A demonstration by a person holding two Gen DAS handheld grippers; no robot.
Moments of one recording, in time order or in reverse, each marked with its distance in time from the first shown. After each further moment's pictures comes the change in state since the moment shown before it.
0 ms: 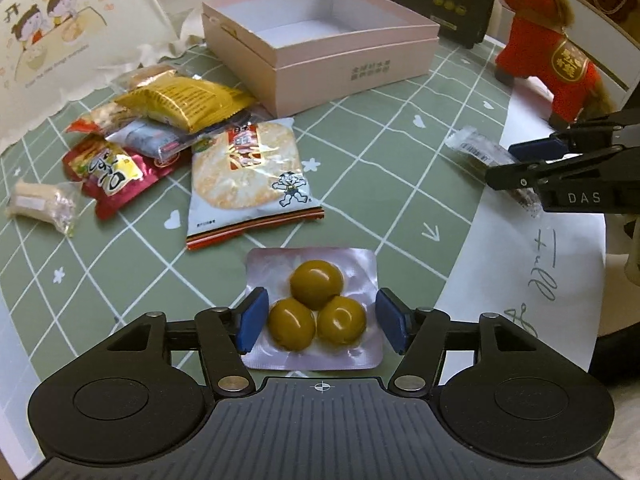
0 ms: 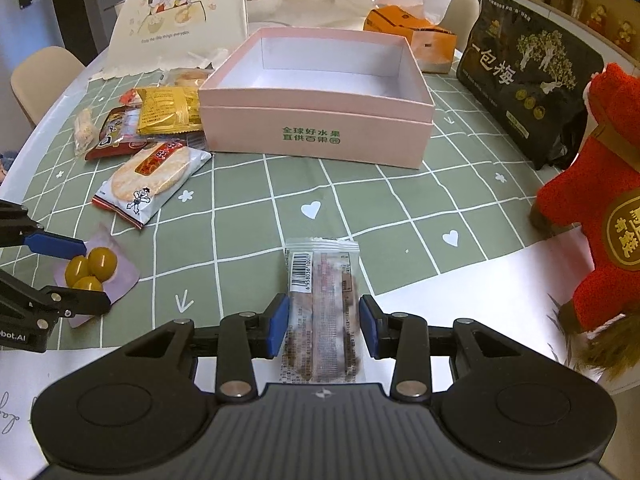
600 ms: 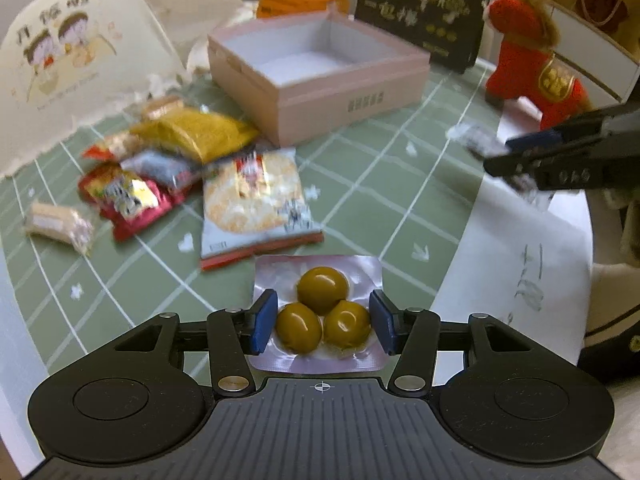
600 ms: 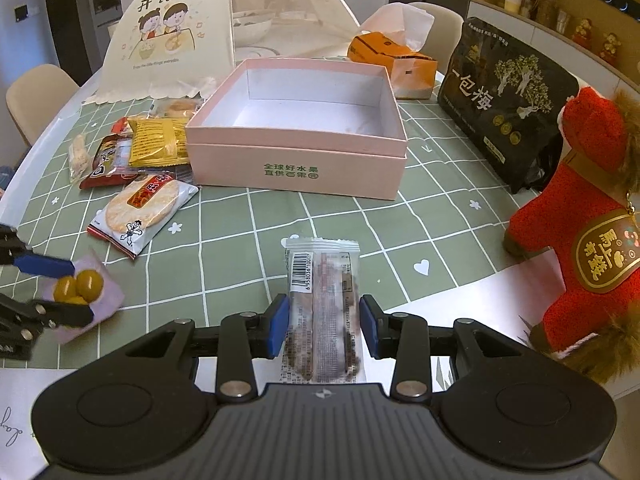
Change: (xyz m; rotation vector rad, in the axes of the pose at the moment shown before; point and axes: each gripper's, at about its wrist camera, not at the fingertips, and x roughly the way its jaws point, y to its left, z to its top) left arm -0.026 -0.003 -0.001 0.018 -0.101 0.016; right arm -0.017 -0.012 0.011 0.012 -0.057 -0.026
